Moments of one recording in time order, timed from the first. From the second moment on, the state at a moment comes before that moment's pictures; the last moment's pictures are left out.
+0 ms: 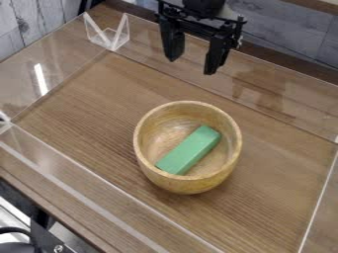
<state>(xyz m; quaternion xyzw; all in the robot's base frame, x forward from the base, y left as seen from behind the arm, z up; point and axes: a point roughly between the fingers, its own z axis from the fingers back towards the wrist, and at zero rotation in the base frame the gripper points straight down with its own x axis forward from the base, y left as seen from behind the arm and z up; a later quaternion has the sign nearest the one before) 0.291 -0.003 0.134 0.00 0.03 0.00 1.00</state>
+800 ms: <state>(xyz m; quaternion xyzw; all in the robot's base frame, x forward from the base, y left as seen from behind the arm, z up) 0.300 0.007 0.127 -0.01 0.06 -0.05 1.00</state>
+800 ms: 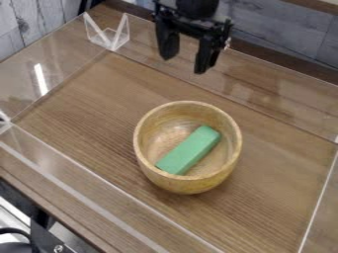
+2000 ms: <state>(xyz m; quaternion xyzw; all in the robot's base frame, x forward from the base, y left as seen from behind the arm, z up) 0.289 -0.009 0.130 0.00 0.05 -0.01 1.00</state>
